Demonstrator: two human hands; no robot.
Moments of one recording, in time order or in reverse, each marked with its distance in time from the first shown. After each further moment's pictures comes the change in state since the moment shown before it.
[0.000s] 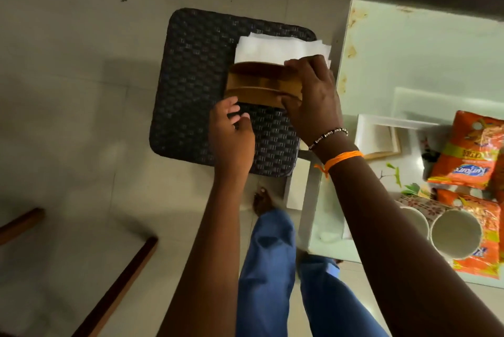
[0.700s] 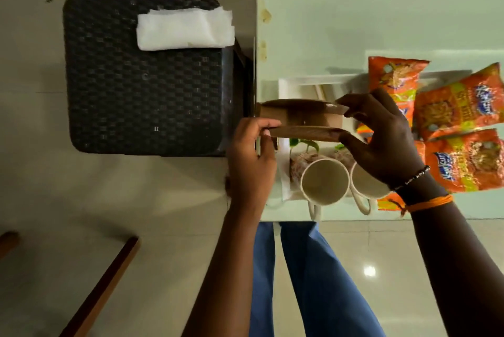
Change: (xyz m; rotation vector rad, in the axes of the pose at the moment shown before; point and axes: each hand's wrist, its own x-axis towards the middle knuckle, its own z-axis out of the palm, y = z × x) left_hand -0.128 0.011 0.093 0.060 -0.266 0.318; right_hand -0.134 0.141 -0.142 0.085 -0.060 0.052
